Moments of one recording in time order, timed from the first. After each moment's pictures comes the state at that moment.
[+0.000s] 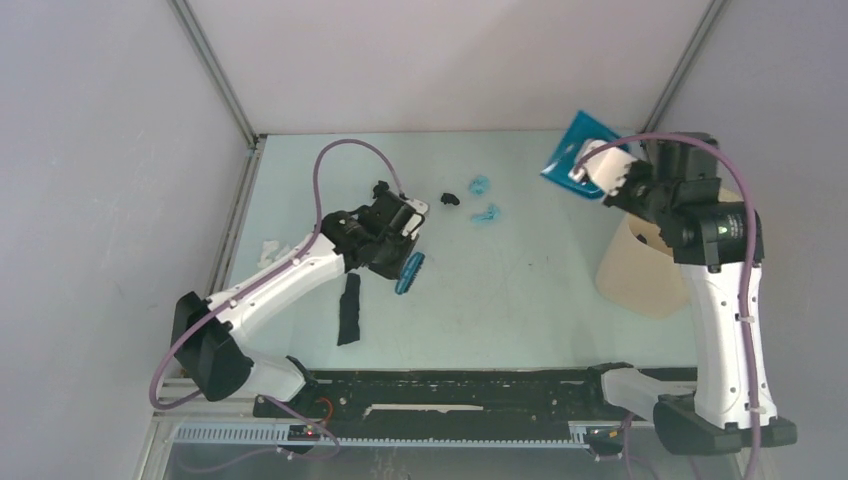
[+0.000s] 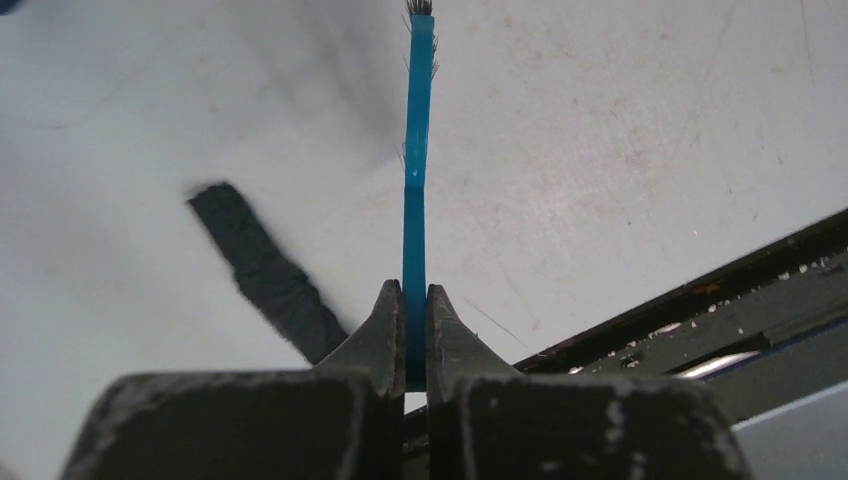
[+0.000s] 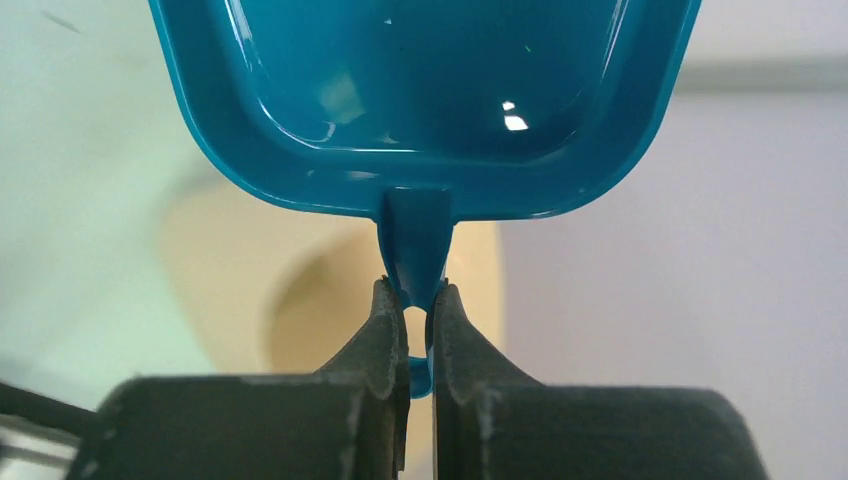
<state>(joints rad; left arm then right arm) -0.75 1.39 1.20 -0.87 -0.06 -0.22 0.07 1.14 1.70 -1.16 0.13 -1.09</state>
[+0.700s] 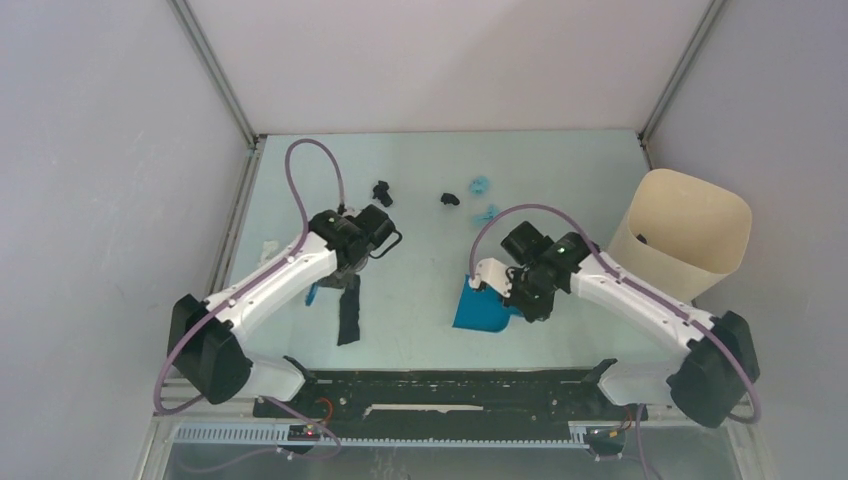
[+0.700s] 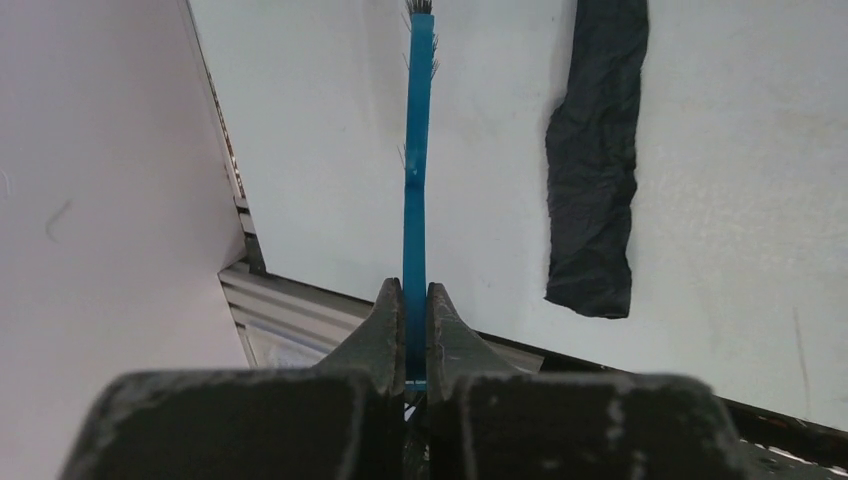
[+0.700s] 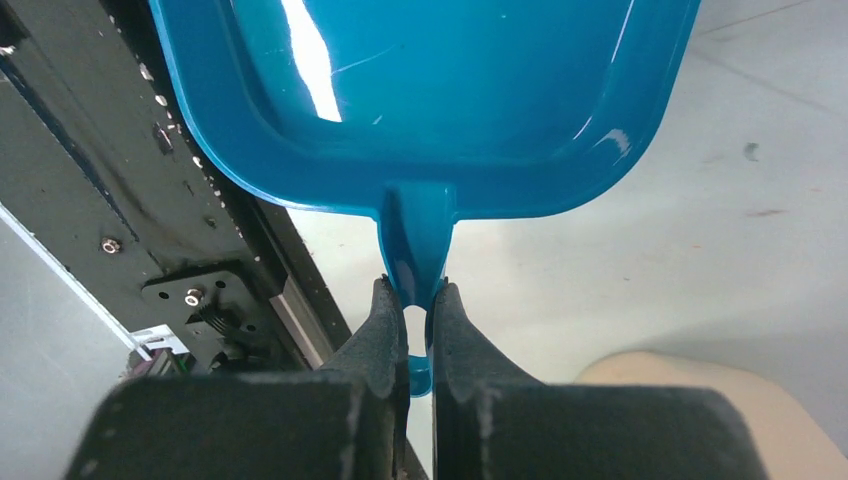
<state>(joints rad) -0.65 1.36 1.19 -1.29 -0.60 -0.46 0.68 1.24 1.03 -1.11 -0.15 -0.63</state>
